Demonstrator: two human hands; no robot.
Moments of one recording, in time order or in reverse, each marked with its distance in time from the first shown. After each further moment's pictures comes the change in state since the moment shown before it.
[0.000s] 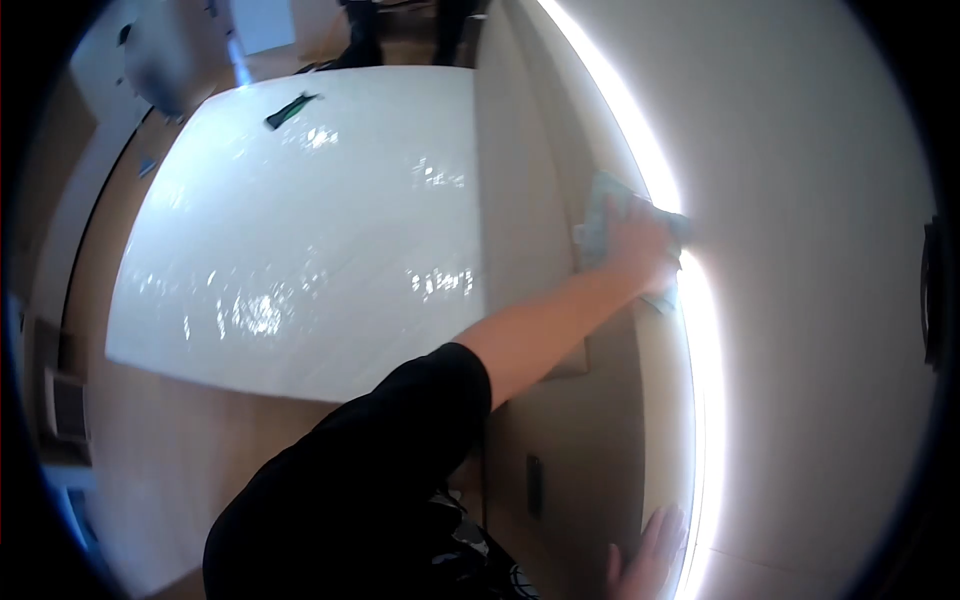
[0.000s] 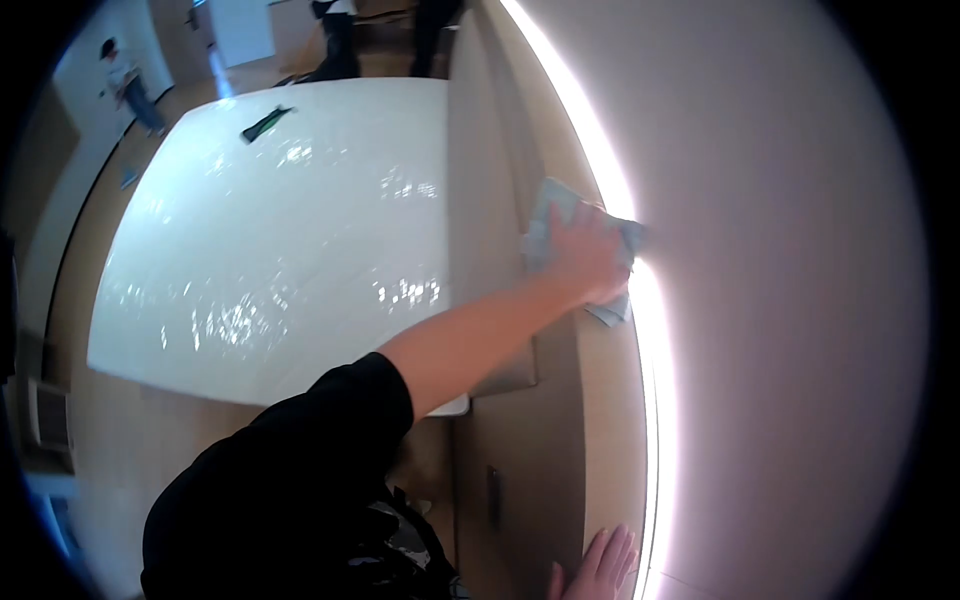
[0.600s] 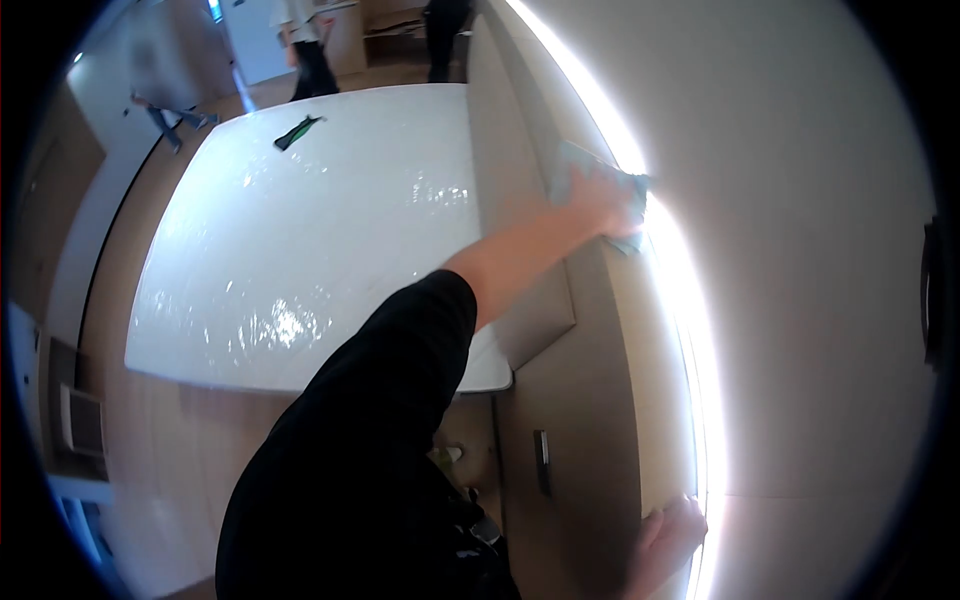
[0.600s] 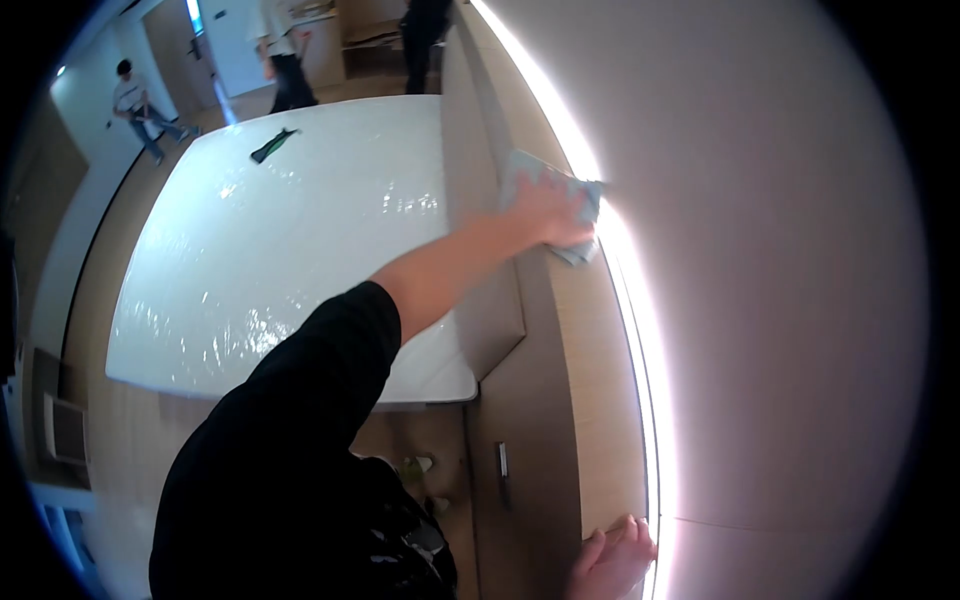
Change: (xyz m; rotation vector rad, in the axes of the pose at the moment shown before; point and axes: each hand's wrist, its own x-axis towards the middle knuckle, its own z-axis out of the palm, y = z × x) left_hand 0.002 -0.001 0.013 0.254 -0.081 0.061; right_hand -0.057 0.044 0.046 0.093 0.378 0.211
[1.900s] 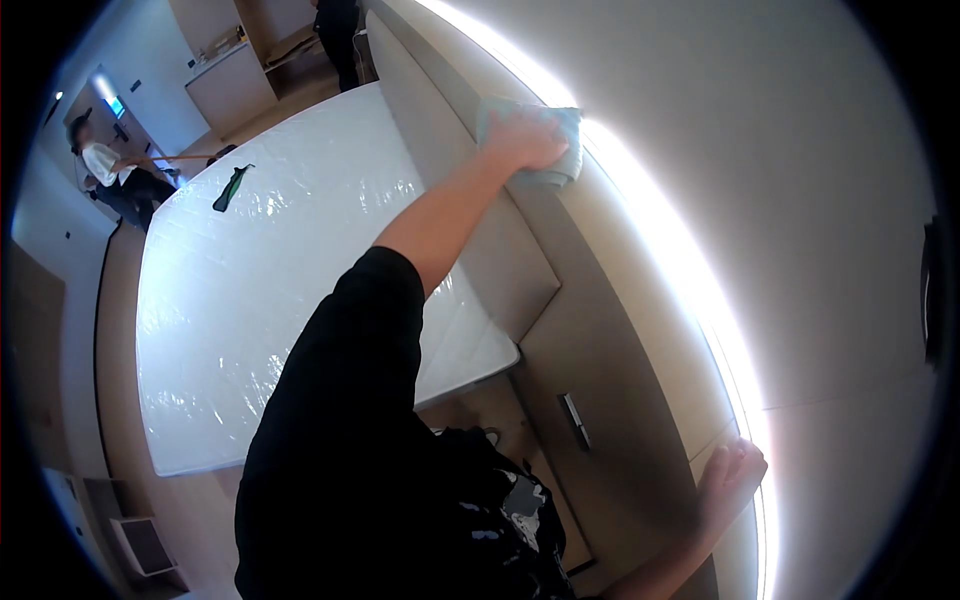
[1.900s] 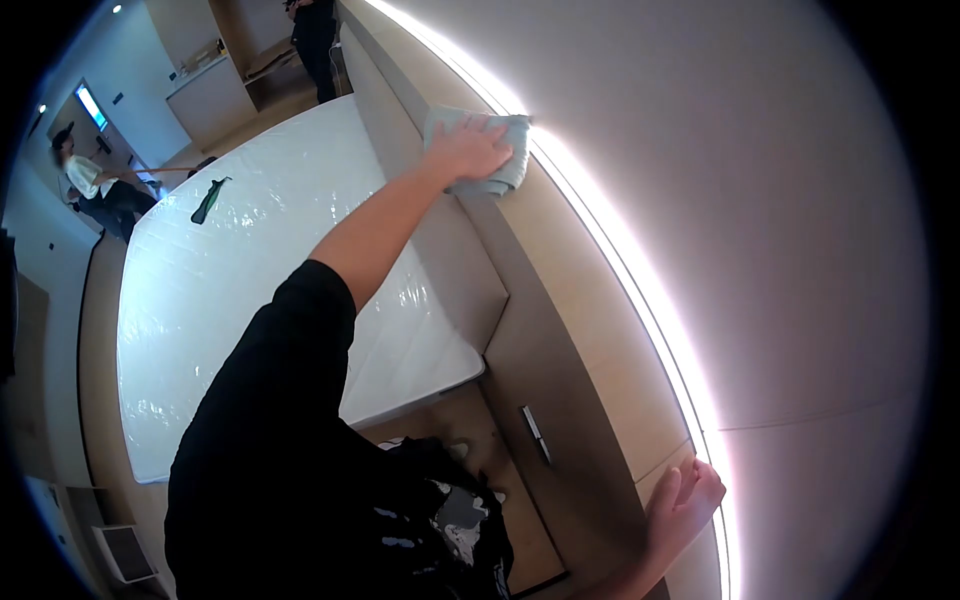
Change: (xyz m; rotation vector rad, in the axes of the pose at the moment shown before) left_hand 0.032 -0.048 0.003 -0.017 -0.006 0.145; right_hand -0.026 0.017 0.015 0.095 0.239 0.442
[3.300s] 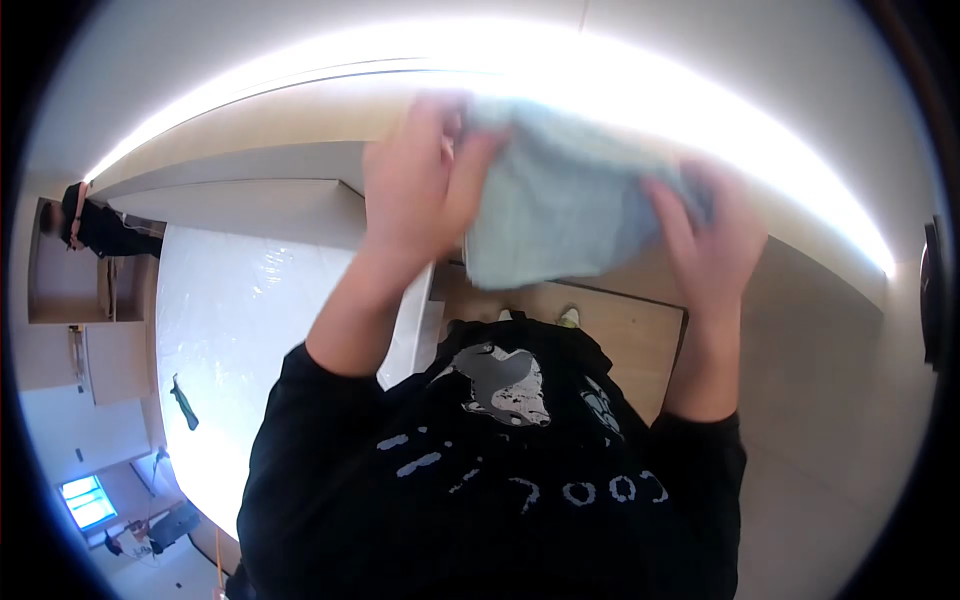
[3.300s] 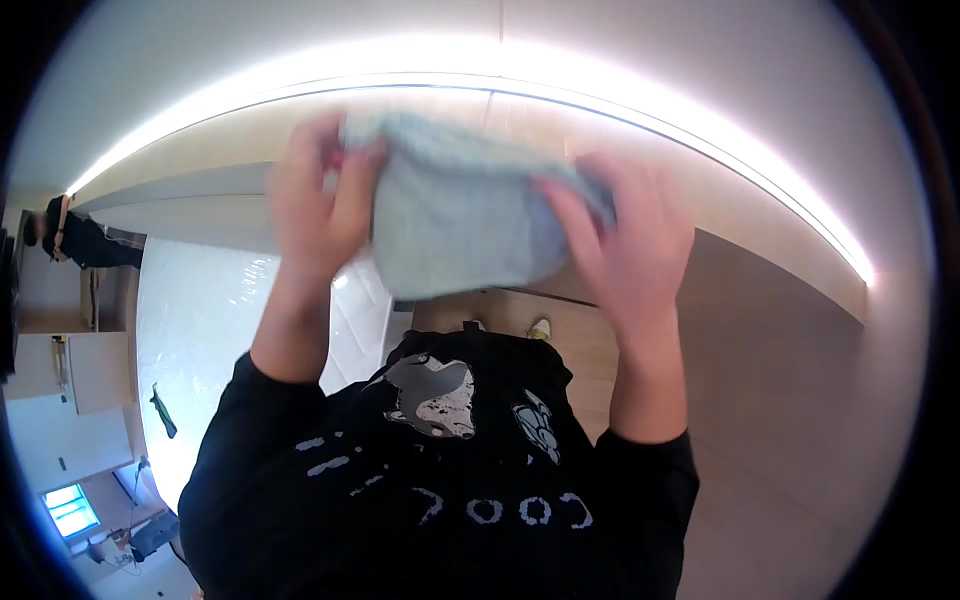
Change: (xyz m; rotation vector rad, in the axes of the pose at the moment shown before) left_hand -0.287 0.224 -0.003 -0.876 0.360 0.939; right_hand -0.080 -0.046 -0.074 0.059 0.508 -0.114
